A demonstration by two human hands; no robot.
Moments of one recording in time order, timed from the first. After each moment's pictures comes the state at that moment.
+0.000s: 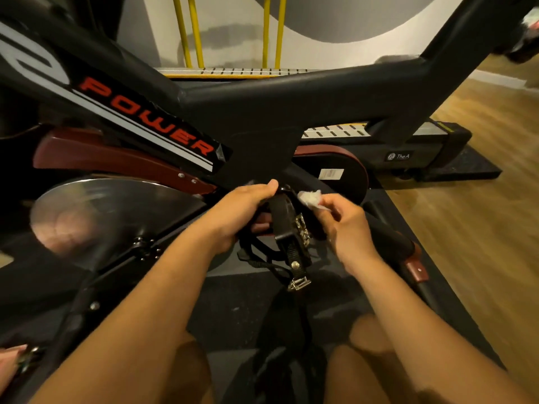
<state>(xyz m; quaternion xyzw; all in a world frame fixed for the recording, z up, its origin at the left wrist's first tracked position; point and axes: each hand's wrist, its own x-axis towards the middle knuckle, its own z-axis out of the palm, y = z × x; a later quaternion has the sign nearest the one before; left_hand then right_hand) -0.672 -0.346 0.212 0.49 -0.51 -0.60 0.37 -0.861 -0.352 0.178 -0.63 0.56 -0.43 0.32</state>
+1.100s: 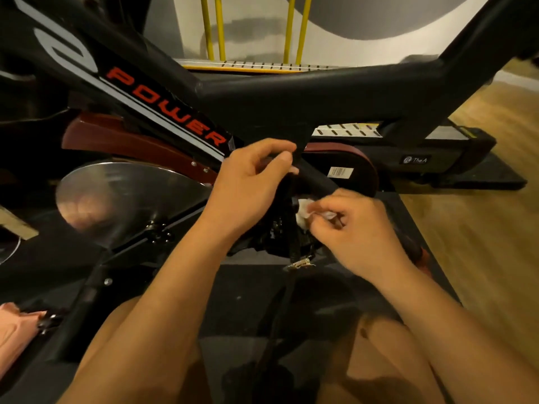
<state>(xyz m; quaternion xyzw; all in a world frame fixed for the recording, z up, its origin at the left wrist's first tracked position) -0.691 -0.307 0.263 0.52 -0.61 -0.32 0.50 -0.871 -0.313 0.224 -0.78 0.46 -0.37 0.19</state>
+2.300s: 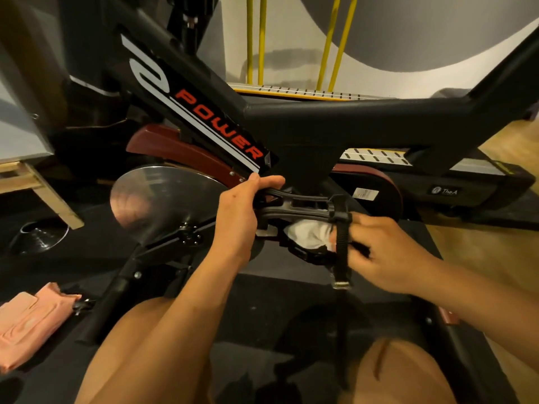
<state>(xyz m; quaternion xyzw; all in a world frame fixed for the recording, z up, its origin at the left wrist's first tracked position) -0.668 -0.282 0.228 0.53 -0.41 -0.36 0.65 -0.893 -0.332 0.227 -0.92 0.30 -0.18 0.15</state>
